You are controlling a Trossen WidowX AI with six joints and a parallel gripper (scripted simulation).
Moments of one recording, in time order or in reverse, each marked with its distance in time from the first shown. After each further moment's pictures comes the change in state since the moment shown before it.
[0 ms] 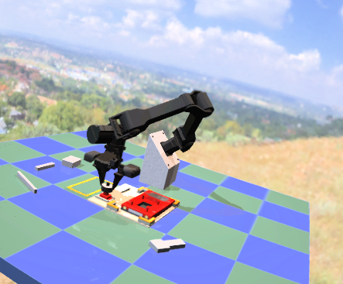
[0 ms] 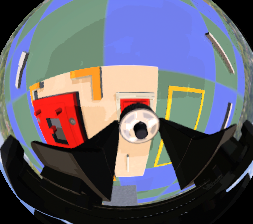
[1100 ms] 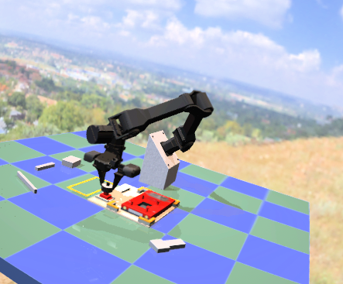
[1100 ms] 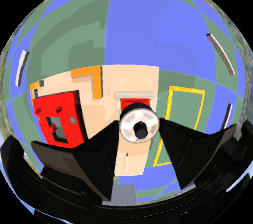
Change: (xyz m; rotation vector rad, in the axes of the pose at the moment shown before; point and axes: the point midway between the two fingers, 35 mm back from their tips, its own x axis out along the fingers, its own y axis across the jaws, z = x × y) arm -0.002 0.001 0.001 -0.015 0.008 0.001
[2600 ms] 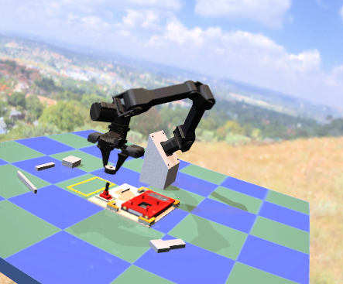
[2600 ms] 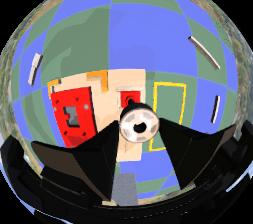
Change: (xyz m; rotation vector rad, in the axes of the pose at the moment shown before) arm -0.059 -0.006 -0.006 0.035 -0.027 0.001
